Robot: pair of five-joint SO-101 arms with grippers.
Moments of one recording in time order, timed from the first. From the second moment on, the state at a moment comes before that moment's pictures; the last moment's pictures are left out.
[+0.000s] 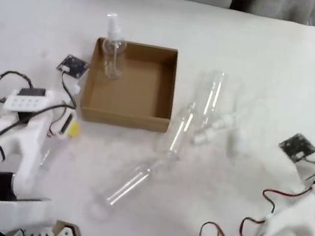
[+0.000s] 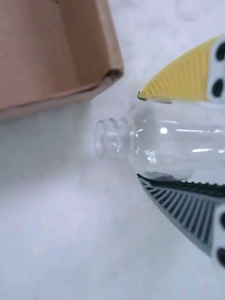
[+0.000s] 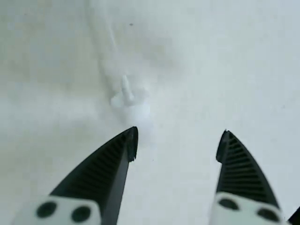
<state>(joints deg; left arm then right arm) -15.4 -8.0 46.7 50.4 -23.2 48.6 -13.8 41.3 46.9 82.6</state>
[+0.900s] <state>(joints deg) -15.4 -8.0 46.7 50.4 -23.2 58.1 -19.4 52.5 44.5 38.5</state>
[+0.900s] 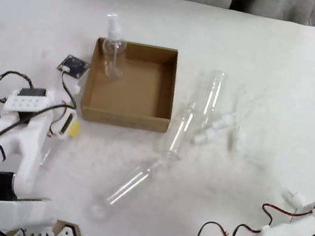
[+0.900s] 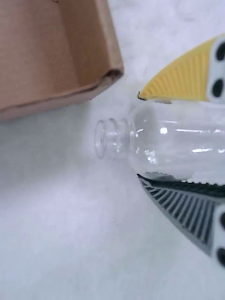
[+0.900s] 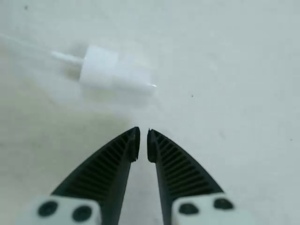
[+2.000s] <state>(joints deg) -15.4 -8.0 46.7 50.4 -23.2 52.0 20.2 10.1 50.4 29.4</state>
